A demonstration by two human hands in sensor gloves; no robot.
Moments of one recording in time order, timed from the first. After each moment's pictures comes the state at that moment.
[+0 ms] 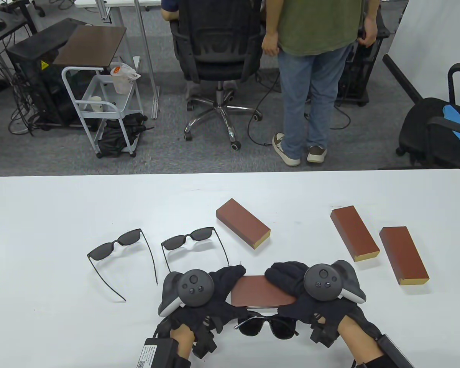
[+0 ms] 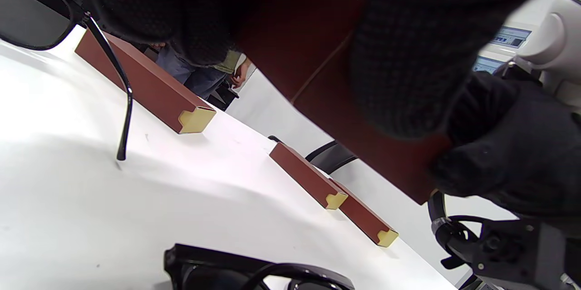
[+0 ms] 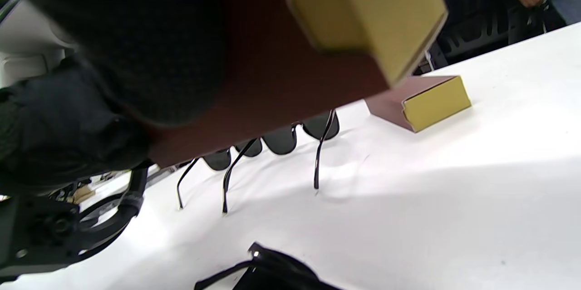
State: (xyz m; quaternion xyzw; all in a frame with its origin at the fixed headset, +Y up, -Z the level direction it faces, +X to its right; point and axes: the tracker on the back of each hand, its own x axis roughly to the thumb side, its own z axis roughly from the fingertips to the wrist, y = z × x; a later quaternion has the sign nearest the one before) left_hand -0.107 -0.708 -0.304 -0.05 -0.26 0.31 0.91; right_hand 0.163 -0.687 -0.306 0.29 0.03 0.92 0.26
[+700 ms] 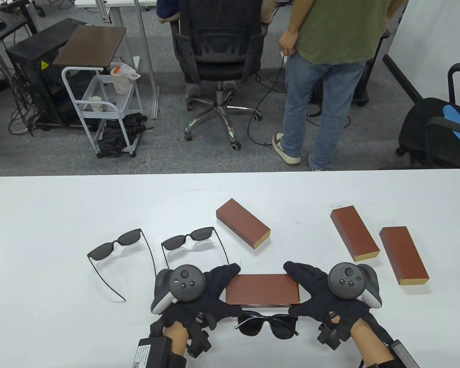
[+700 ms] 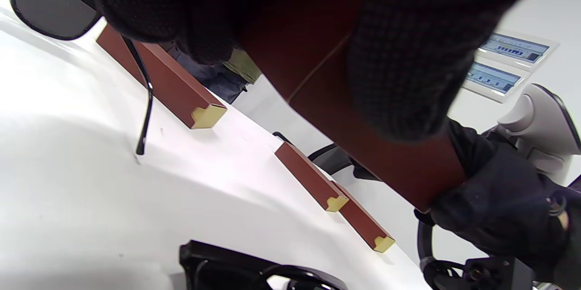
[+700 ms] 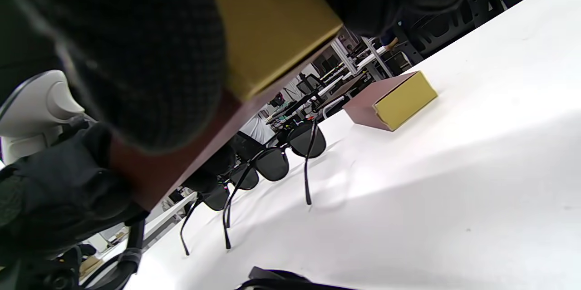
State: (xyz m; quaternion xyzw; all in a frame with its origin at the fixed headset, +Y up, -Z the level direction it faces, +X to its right) left_hand -0.123 -0.710 -0.309 -0.07 -0.25 0.33 0.91; right_hand 0.205 -0.707 -0.312 0.24 0.04 0.91 0.34
